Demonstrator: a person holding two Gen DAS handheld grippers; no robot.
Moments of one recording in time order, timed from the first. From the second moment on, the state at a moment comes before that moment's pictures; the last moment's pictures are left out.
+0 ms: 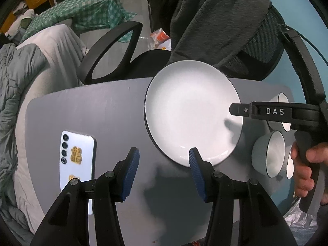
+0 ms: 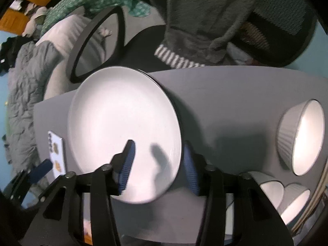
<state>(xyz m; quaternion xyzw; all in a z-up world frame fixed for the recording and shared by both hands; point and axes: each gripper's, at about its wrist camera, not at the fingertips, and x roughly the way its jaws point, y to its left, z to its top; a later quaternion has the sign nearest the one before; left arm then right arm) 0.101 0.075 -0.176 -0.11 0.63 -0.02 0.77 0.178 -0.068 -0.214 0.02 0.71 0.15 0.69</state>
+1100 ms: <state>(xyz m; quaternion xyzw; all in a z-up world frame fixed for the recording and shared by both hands) 0.080 -0.072 -0.167 -0.09 0.66 -0.10 0.74 0.088 -0.253 -0.186 0.07 0.68 0.12 0.72</state>
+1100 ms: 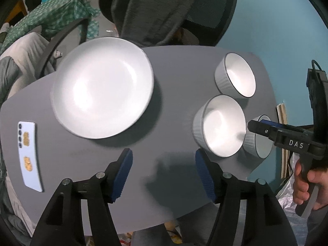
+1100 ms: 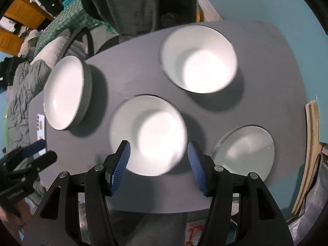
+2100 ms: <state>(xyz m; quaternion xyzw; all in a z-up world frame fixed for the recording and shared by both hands) 0.105 -0.129 -0.257 -0.11 0.72 -0.05 0.69 0.124 -0.239 -0.254 0.02 0.71 0.23 0.66</state>
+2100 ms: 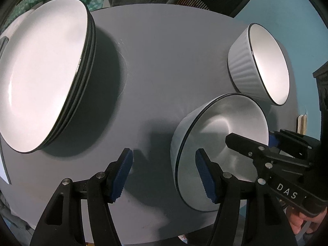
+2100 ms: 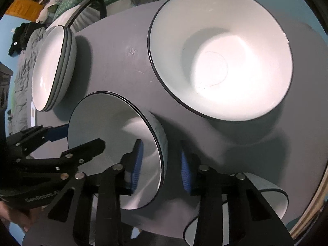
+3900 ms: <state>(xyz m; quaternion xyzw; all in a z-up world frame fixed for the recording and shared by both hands) 0.153 -0.186 -0.168 -0.07 0.69 -0.10 0.71 0.141 -0.283 -0.181 0.07 0.70 0.19 0.68</state>
